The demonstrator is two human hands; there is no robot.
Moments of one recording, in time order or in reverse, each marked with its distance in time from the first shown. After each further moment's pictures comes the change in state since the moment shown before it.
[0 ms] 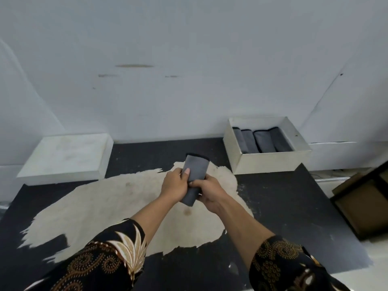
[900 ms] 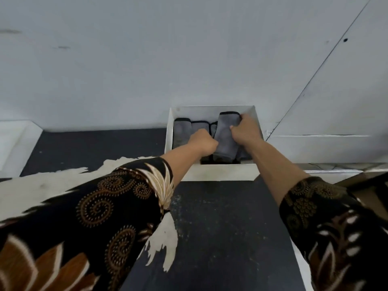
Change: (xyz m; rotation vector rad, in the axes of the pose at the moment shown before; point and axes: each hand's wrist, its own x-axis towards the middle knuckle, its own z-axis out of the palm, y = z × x) left_hand 0.170 0.262 0.240 0.135 -0.250 -0.113; right_hand 0.195 -0.219 -0.334 -0.944 0.374 -0.336
